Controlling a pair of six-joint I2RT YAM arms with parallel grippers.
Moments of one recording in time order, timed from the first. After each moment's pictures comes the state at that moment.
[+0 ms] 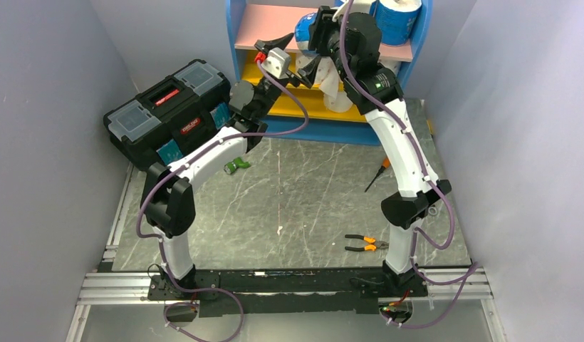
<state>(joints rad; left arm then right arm) -0.60 1.84 1.63 0.87 0.13 0.12 0.54 1.92 2.49 -0.51 0.32 0.19</state>
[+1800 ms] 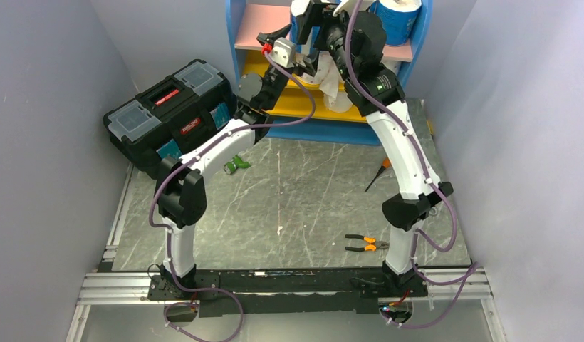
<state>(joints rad) -0.61 1.97 1.81 0.84 0.03 0.16 0.55 1.91 2.49 -0.42 0.26 0.21</state>
